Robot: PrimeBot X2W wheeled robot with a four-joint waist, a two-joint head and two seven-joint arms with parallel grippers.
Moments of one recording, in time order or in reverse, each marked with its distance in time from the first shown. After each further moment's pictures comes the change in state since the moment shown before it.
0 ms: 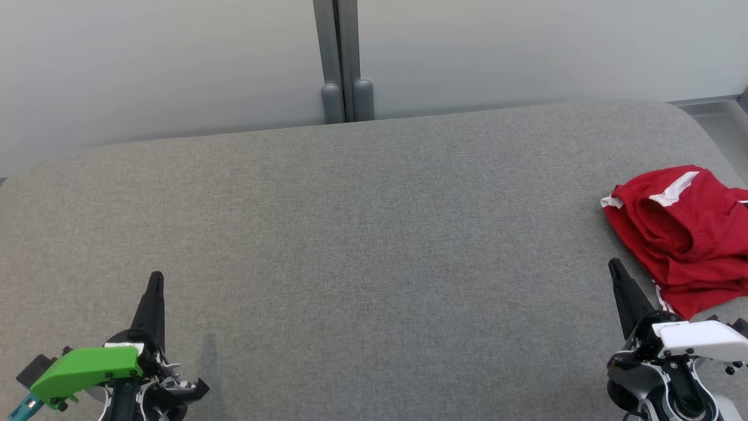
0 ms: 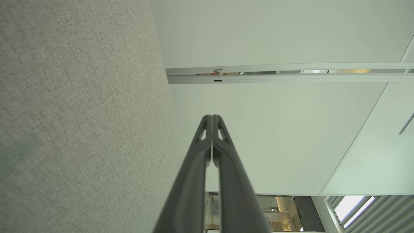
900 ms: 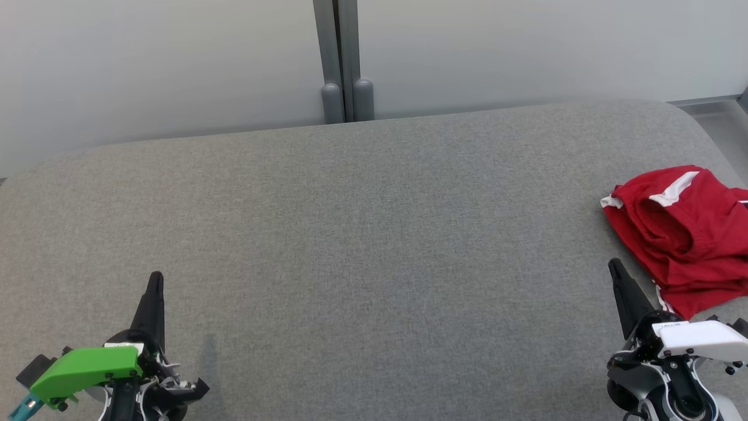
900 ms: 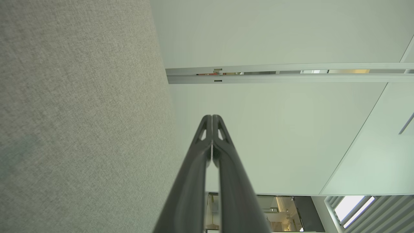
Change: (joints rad) left arm 0.000 0.000 0.001 0.000 0.000 0.000 0.000; right arm 0.000 0.000 0.000 0.000 0.000 0.000 0.000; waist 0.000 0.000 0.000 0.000
